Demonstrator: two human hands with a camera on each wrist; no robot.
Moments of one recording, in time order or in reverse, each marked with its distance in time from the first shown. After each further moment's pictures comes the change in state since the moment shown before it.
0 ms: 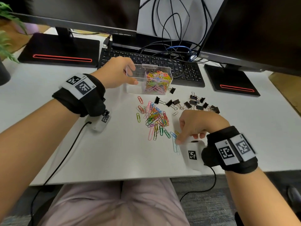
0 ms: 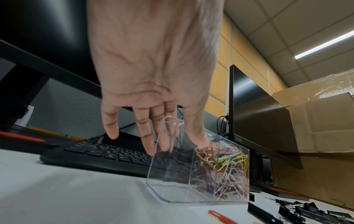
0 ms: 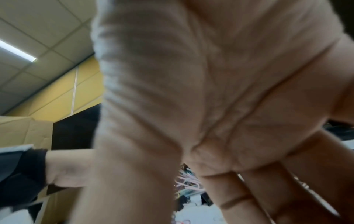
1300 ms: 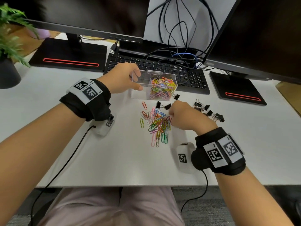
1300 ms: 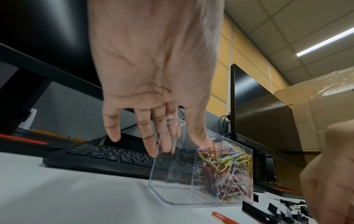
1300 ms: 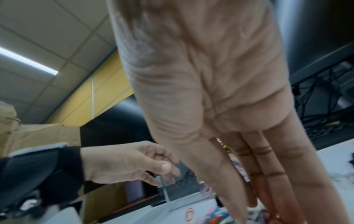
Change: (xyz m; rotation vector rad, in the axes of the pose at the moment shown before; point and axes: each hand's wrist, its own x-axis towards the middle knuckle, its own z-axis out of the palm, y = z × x) left_hand 0.001 -0.001 -0.001 -0.007 -0.002 -0.010; right_hand 0.024 -0.037 -0.007 -0.024 0.369 -0.179
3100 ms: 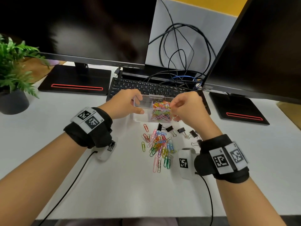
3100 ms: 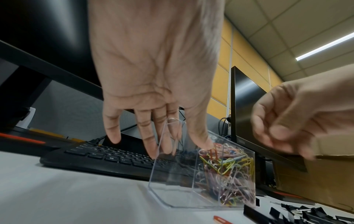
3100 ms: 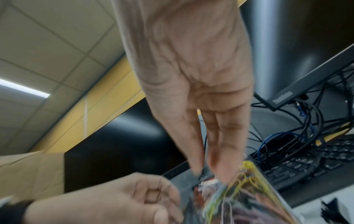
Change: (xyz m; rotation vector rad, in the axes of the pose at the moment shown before) left_hand 0.005 -0.008 0.002 -0.028 -0.006 0.019; right_hand 0.027 -0.001 -0.048 0.591 0.463 -0.129
